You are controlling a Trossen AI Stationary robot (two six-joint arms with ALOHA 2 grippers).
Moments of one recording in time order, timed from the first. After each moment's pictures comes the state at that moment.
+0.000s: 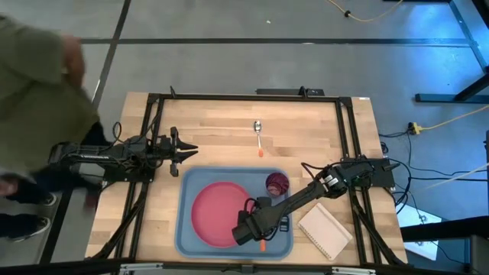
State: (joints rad) left arm 0.06 0.22 0.01 0.26 -0.09 -0.04; right arm 0.50 2.45 2.12 -1.33 0.04 2.17
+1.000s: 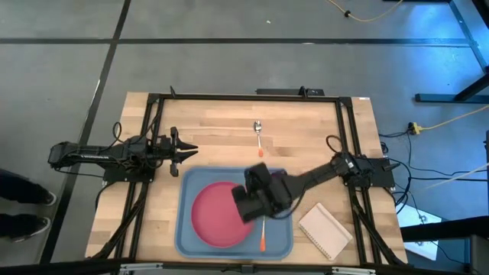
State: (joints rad) left arm 0.06 0.22 0.01 0.26 -0.09 -0.04; right arm 0.43 2.24 2.35 -1.57 0.61 1.58
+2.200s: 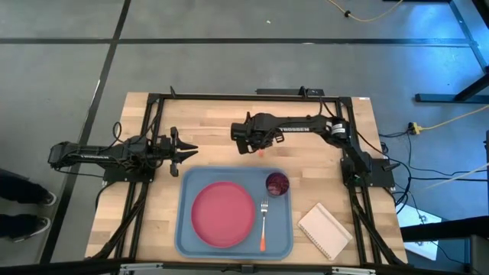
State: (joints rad) left arm 0.06 0.22 0.01 0.26 -0.09 -0.04; right arm -0.14 2.20 1.88 -1.24 0.18 1.15
